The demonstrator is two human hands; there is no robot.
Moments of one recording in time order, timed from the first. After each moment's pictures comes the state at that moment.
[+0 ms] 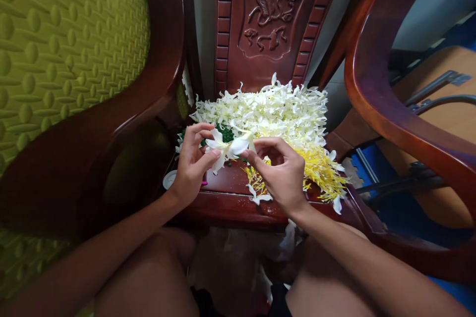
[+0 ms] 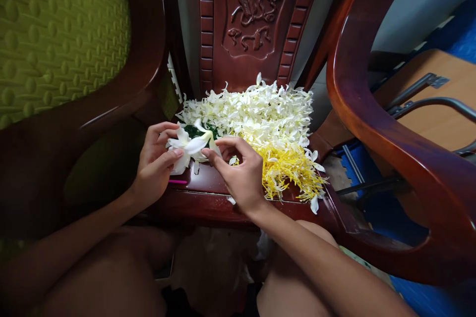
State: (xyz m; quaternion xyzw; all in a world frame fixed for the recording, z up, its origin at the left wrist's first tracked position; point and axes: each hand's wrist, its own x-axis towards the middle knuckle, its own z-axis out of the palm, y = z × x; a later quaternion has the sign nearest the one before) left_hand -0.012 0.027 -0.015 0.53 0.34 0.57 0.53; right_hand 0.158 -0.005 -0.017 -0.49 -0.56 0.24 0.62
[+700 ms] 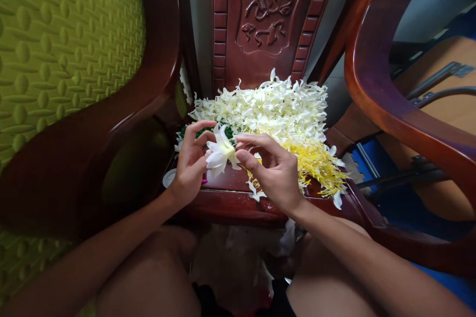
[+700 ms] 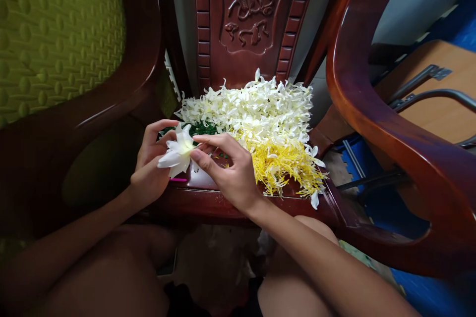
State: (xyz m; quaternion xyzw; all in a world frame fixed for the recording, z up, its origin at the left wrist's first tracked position) left_hand -0.011 0.024 -0.012 0.53 0.29 0.55 0.57; right_hand 0.157 -0.010 -0.013 -0.41 -0.61 0.32 0.60
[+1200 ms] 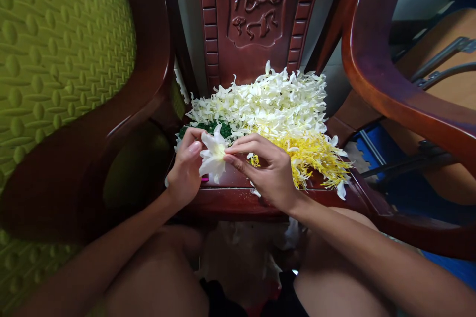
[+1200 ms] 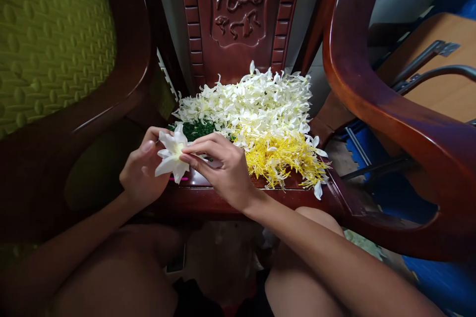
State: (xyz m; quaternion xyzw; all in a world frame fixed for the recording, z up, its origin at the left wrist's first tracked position) left_hand -0.009 0.020 -0.004 0.48 0.33 0.55 0.60; right_hand 0.154 -0.011 -0.010 -0.37 -0.67 0.23 0.60
